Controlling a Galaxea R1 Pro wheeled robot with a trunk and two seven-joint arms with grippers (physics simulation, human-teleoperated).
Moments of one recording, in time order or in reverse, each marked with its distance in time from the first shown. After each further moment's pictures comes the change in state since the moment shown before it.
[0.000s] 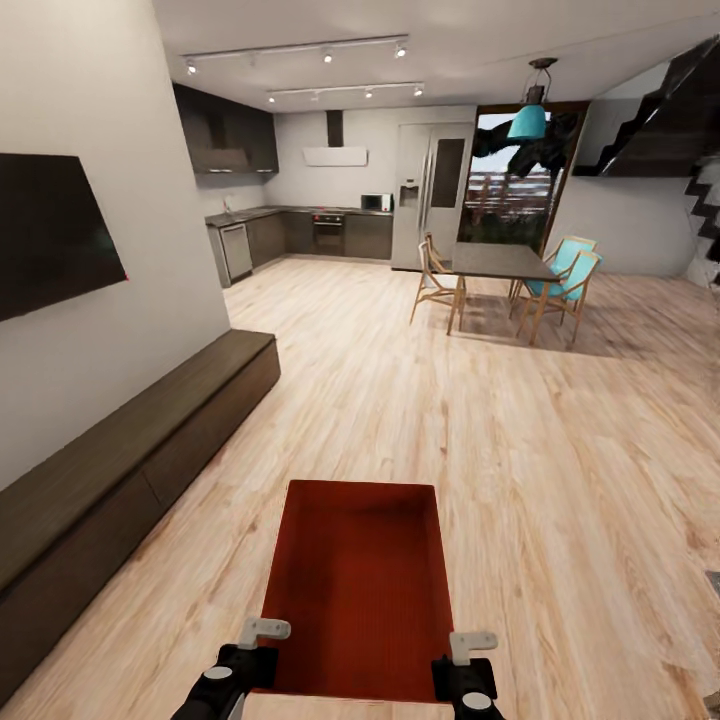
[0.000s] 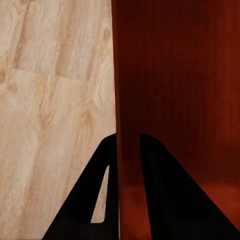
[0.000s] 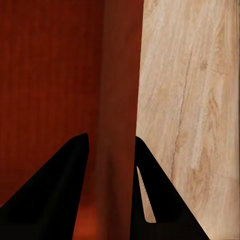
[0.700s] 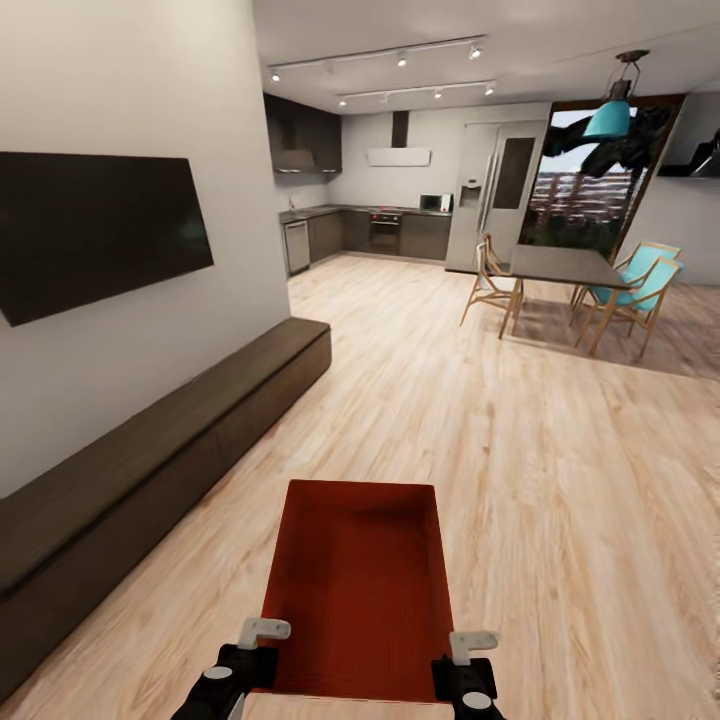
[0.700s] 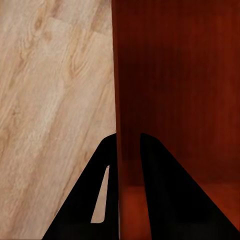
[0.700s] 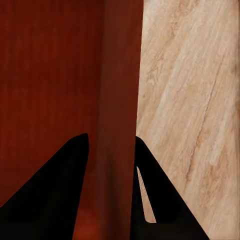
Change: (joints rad) left arm 0.000 0.000 0.000 0.000 0.000 0.000 0.000; right arm -0.001 0.000 0.001 0.000 -0.001 0.000 0.000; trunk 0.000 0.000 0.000
